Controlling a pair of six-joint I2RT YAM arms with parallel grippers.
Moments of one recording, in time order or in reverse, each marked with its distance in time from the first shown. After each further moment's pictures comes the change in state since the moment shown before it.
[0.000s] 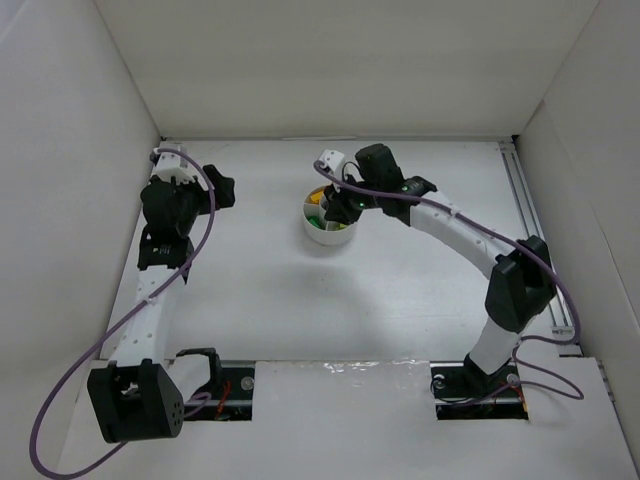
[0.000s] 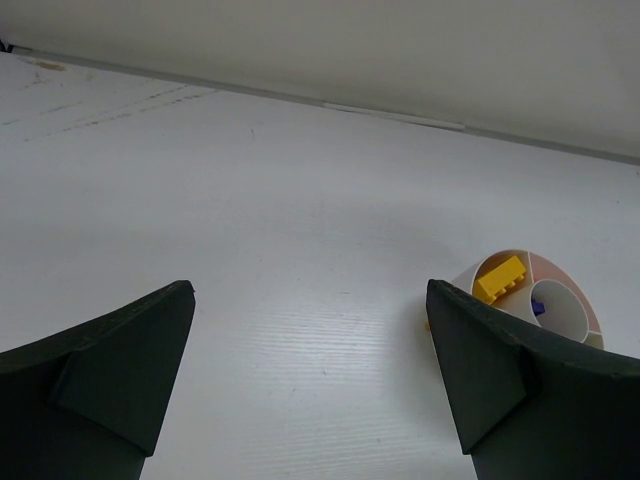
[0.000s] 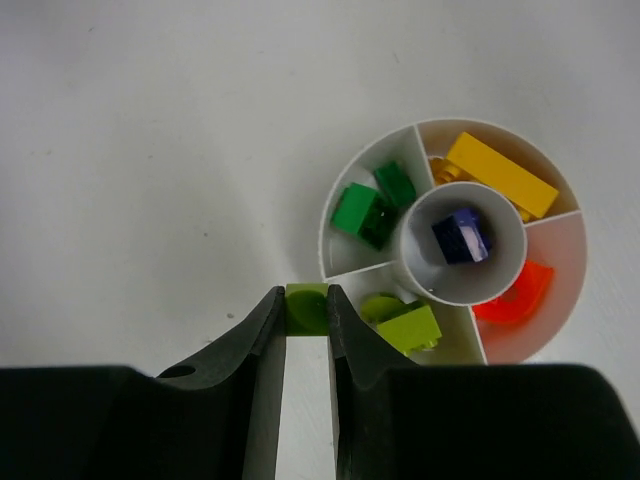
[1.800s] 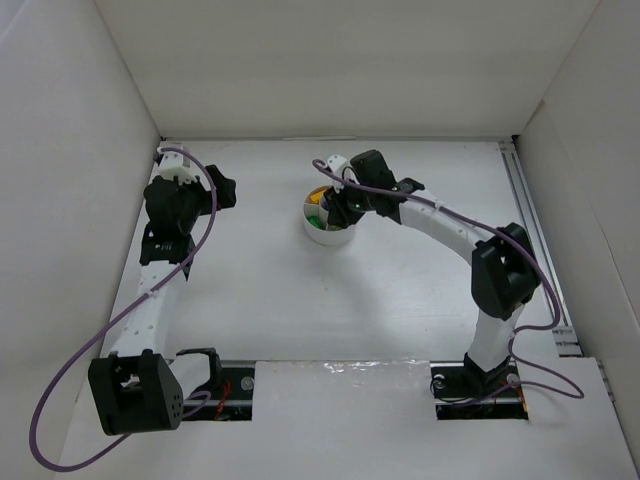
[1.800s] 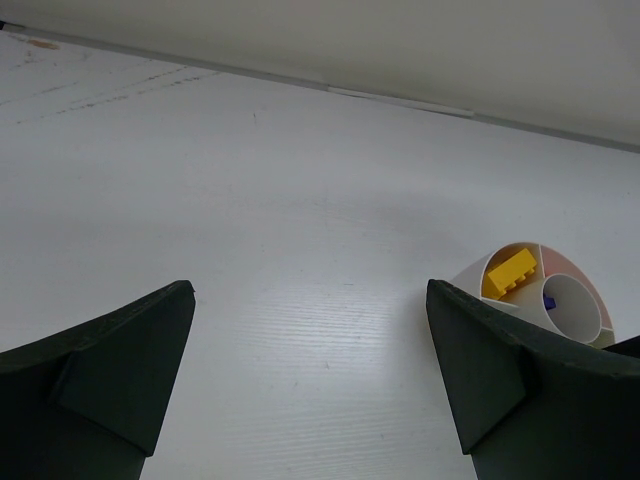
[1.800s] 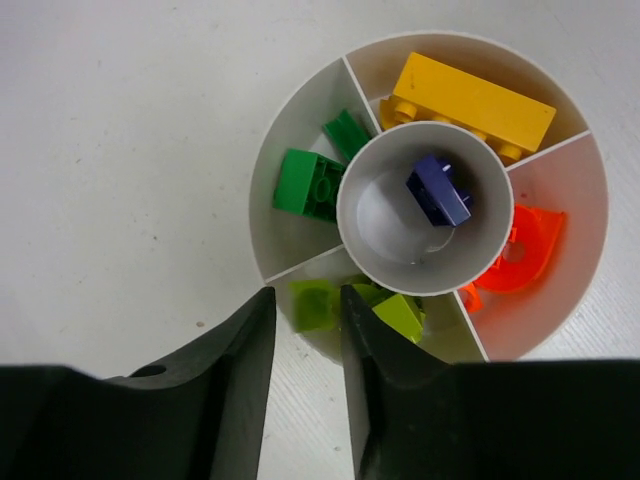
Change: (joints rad) left arm 0.000 0.043 0.000 0.004 0.000 0.000; right arm -0.041 0.113 -0.003 0.032 0.087 0.133
